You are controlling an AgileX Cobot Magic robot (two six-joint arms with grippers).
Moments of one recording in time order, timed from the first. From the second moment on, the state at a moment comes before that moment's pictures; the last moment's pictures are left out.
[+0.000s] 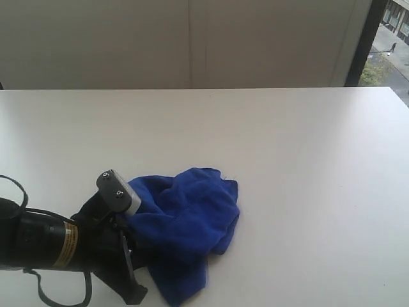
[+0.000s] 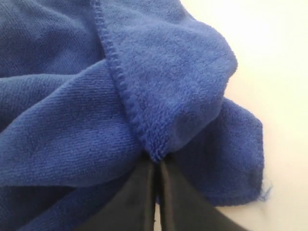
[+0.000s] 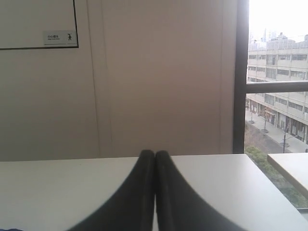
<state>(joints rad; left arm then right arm) -0.58 1.66 -0.49 1.05 -0.49 -0.78 -0.11 0.01 0.00 -0.05 -0.09 0.11</state>
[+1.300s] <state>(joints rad) -0.58 1.11 -0.99 1.66 -0.09 -1.22 0.04 0.53 -0.27 -0.19 -0.13 0.40</state>
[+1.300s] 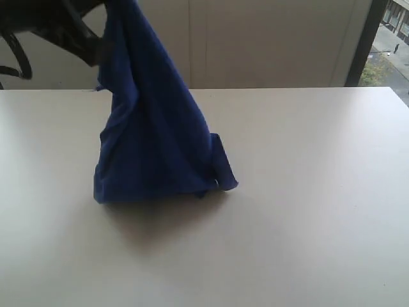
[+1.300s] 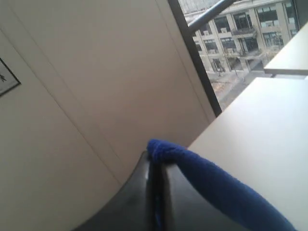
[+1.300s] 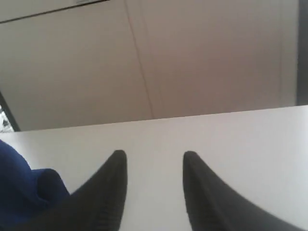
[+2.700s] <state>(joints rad) -0.58 0.95 -1.00 1.66 0.42 -0.92 0.43 1.87 -0.89 -1.08 -0.27 0.18</state>
